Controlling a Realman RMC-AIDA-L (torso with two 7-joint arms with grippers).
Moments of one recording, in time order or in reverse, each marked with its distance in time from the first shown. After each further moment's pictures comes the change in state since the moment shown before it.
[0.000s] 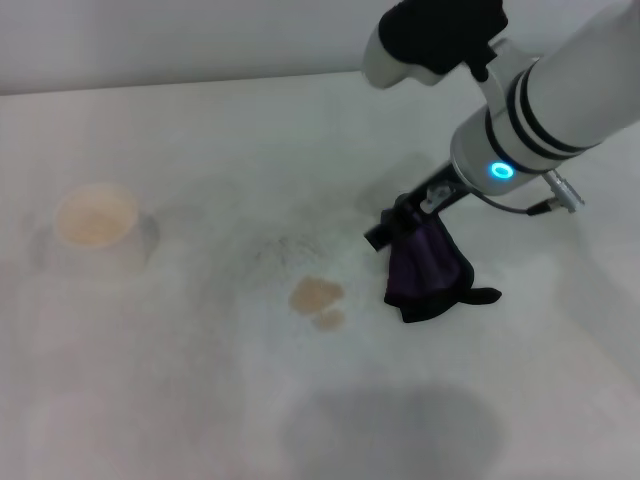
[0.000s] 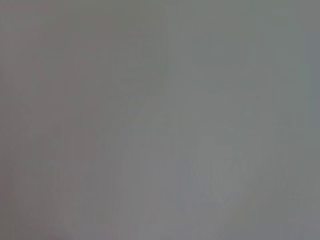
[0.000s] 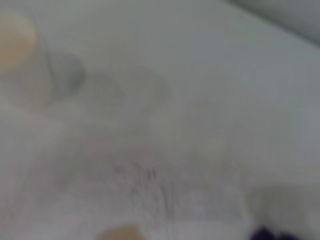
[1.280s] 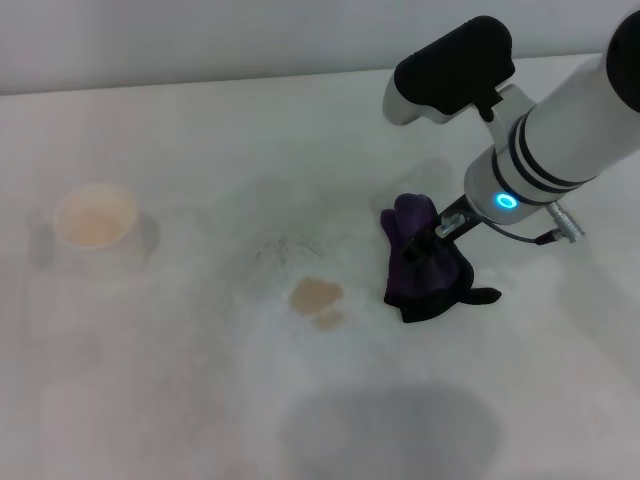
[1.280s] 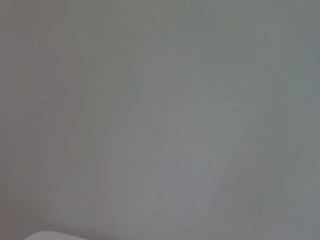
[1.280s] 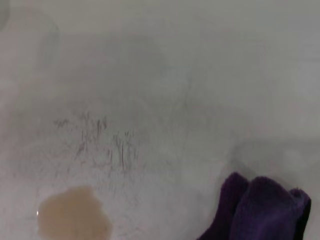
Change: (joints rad) left arm -0.035 -0.008 0.000 0.028 -0.001 -0.087 0.134; right arm 0.003 0.004 -0.029 0.191 -0.027 -0.106 0.038
